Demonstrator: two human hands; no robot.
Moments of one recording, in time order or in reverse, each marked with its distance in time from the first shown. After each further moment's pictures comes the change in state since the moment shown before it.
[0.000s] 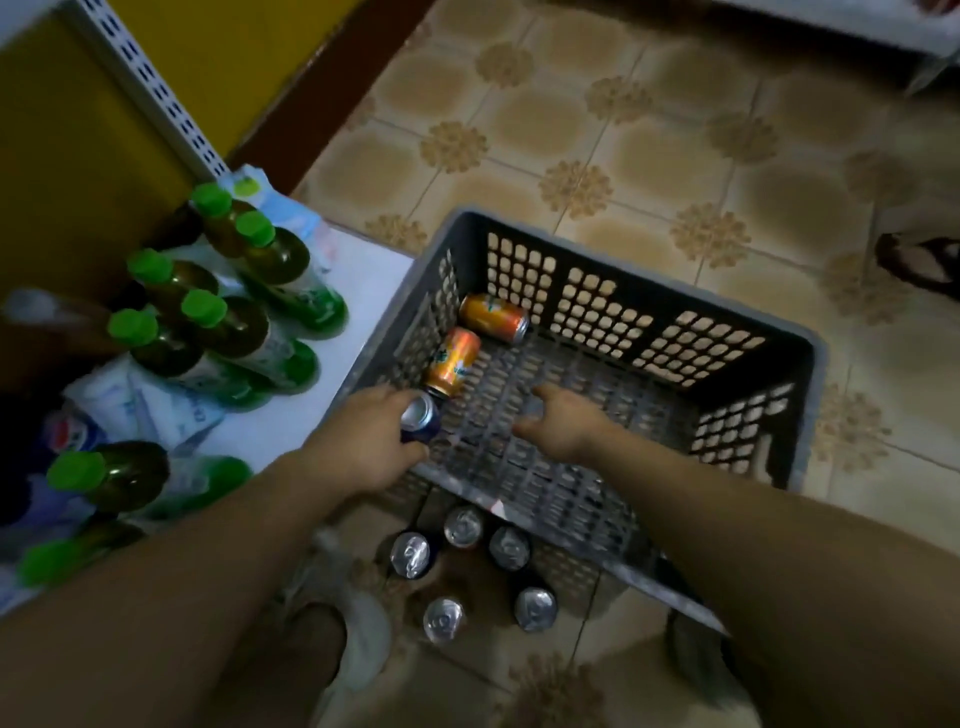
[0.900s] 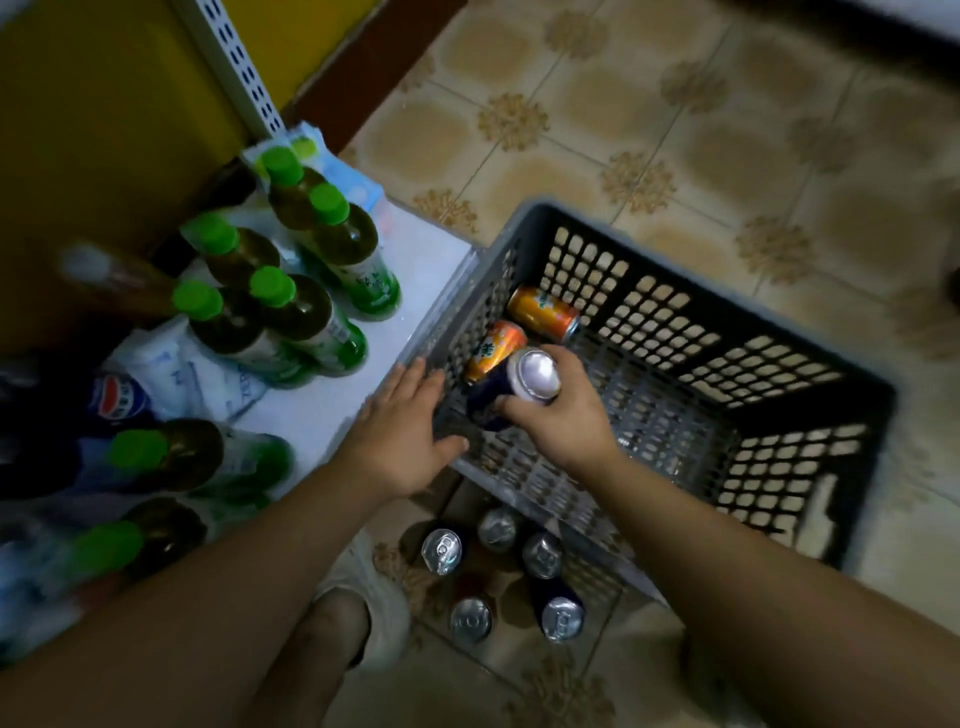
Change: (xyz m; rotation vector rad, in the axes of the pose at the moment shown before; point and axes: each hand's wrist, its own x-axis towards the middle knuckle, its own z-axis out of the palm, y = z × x) left_hand 0.029 -0.069 0.040 -0.097 -0.020 -0.126; right_hand 0.046 -0.061 0.066 0.650 0.216 -0.178
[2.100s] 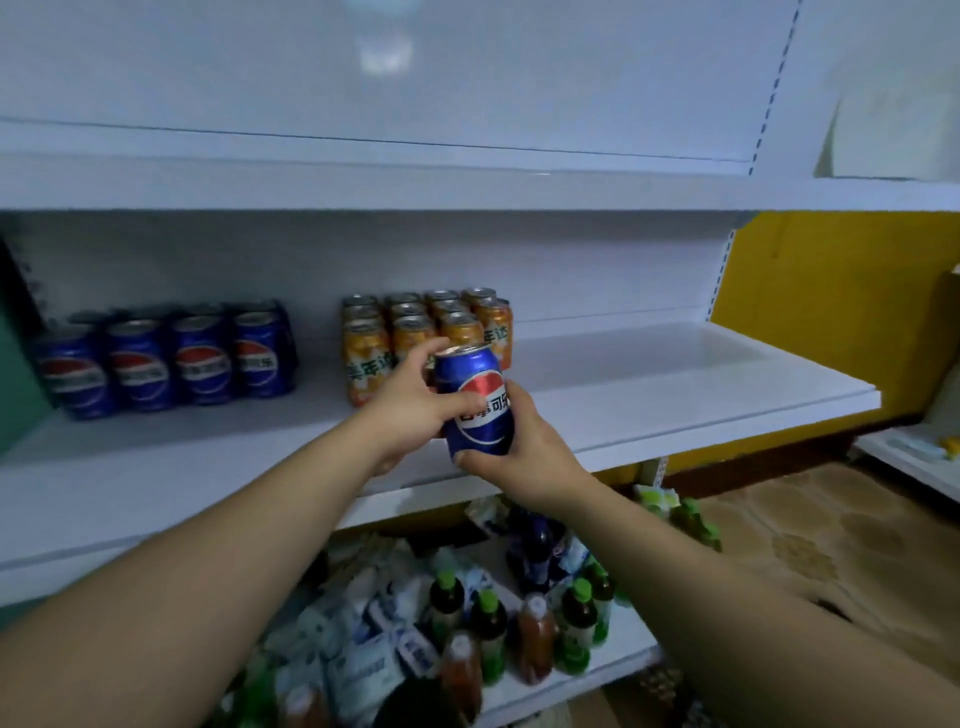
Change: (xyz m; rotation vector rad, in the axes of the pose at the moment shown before) left_hand -0.596 -0.052 -0.247 -1.126 1.092 0.073; right_hand -0.471 -0.371 0.122 -0.182 -0.622 -1.043
